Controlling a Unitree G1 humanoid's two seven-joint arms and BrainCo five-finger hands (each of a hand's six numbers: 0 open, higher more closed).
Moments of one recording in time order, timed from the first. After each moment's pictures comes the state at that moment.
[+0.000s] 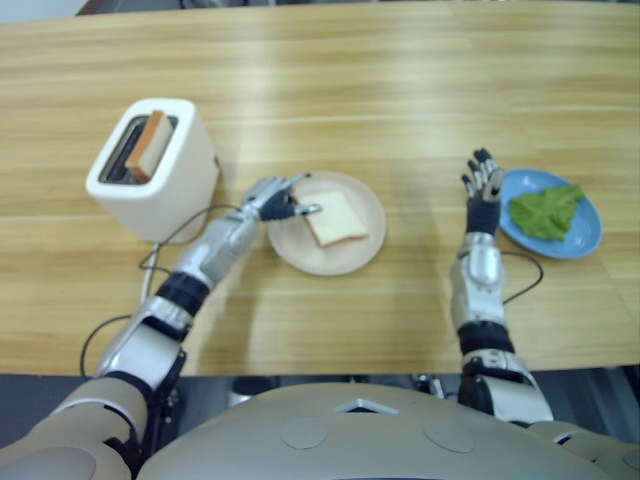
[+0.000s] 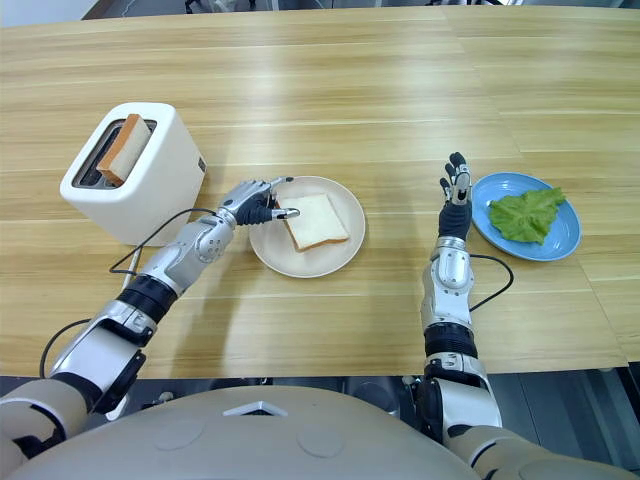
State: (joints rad) left arm -0.42 0.40 -0.46 0.40 0.83 -0.17 0.10; right arm -0.19 -0.14 -0.24 0.57 0.10 -0.54 -0.04
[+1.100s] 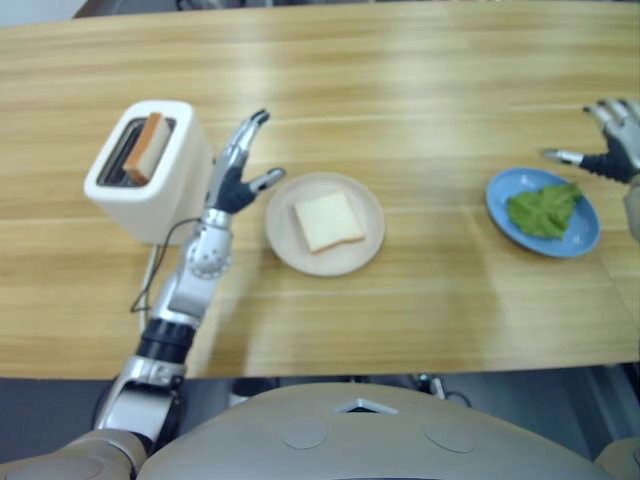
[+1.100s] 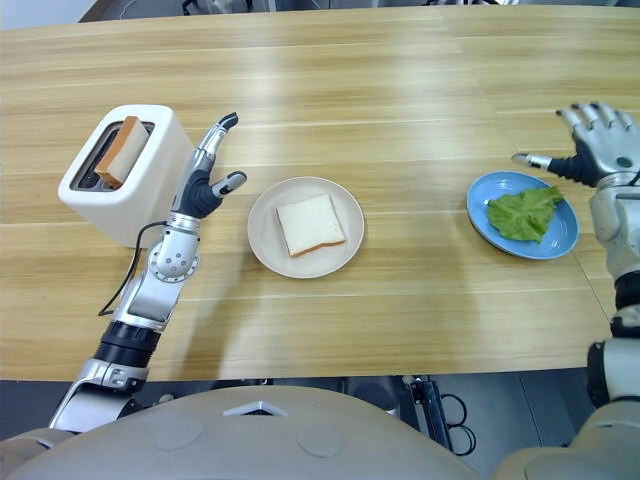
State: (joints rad) left arm -0.14 0.28 -0.16 0.04 0.45 -0.34 0.20; right arm -0.52 -0.98 0.17 1.05 -0.95 -0.29 -0.33
